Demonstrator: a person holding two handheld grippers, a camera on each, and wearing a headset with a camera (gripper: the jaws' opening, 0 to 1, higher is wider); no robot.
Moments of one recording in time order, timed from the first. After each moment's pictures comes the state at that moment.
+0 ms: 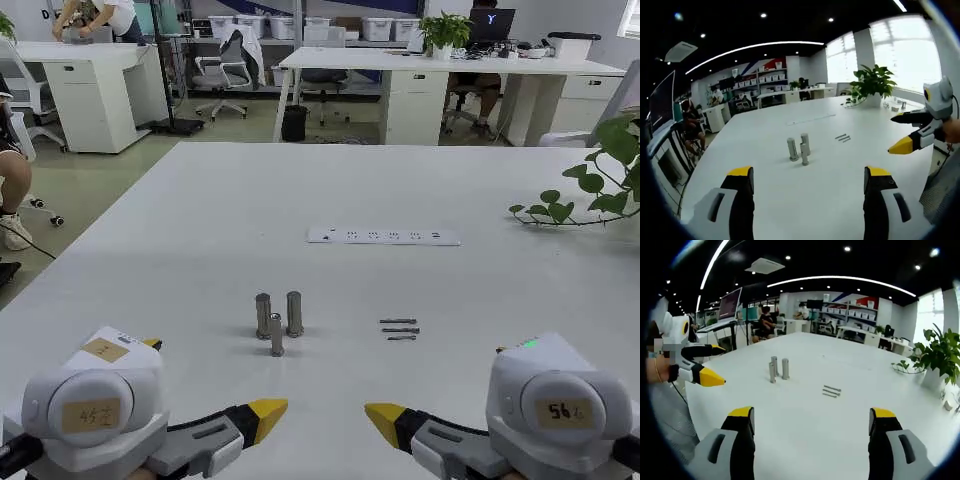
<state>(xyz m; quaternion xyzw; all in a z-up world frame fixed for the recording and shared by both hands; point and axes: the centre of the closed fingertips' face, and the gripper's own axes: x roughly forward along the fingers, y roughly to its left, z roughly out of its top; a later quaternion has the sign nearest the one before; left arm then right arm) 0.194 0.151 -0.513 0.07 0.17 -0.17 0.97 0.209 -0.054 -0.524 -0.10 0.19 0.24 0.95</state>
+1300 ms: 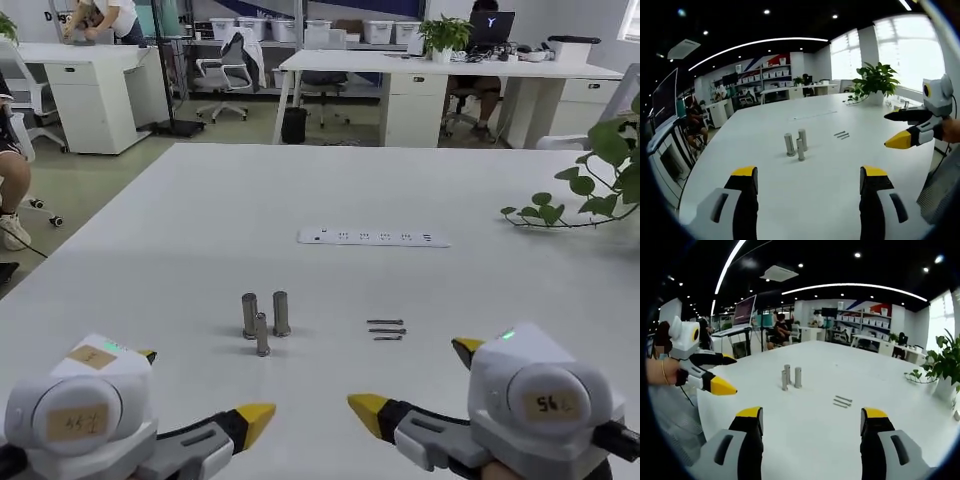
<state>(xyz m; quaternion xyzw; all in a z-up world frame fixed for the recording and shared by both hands) 0.186 0.142 -0.514 0.06 0.18 -0.16 0.97 0.209 -0.043 -0.509 -0.09 0.15 0.29 0.94</state>
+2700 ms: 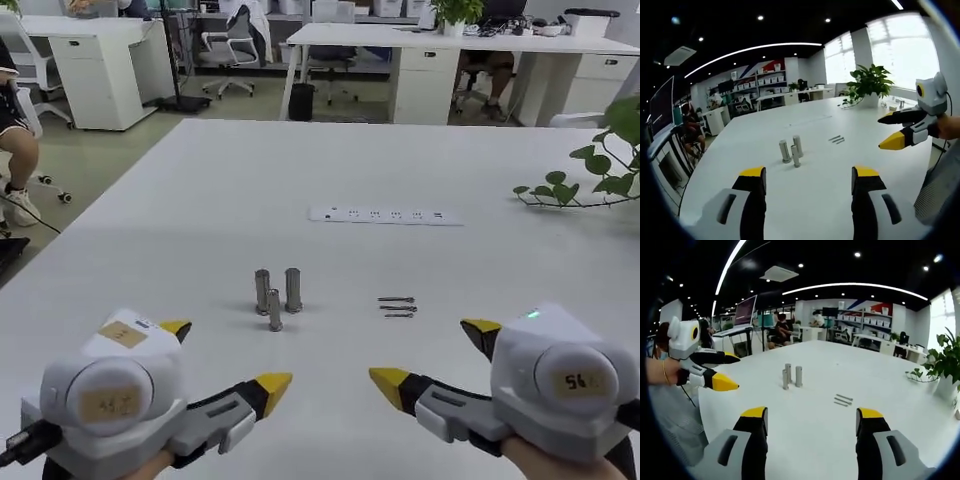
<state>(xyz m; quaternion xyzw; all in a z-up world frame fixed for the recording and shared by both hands) 0.190 0.129 -0.505 0.06 0.15 -0.19 0.97 0.208 -0.044 -0.513 -0.09 0.16 0.29 0.94</state>
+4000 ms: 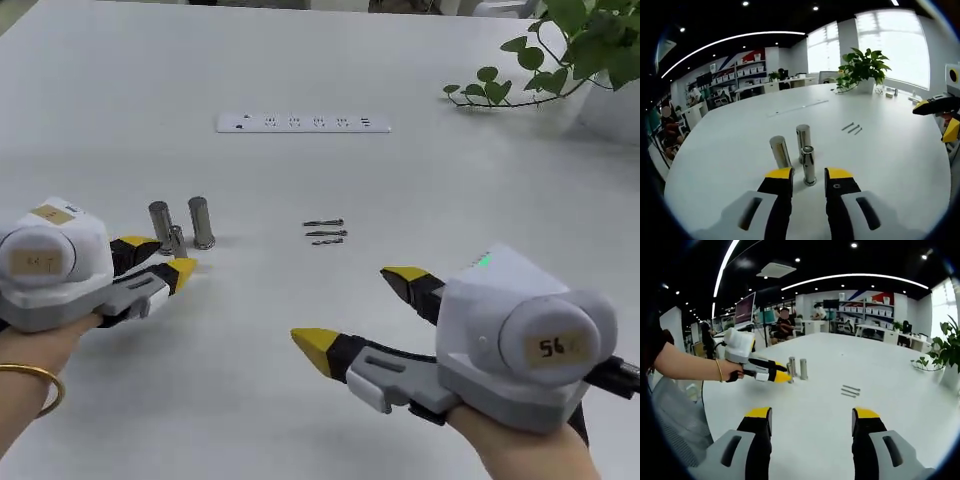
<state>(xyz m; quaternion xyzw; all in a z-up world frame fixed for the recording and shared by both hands) 0.312 0.120 -0.580 0.08 0.20 -0.27 0.94 0.206 -0.039 -0.530 -0.07 0.20 0.30 0.93</state>
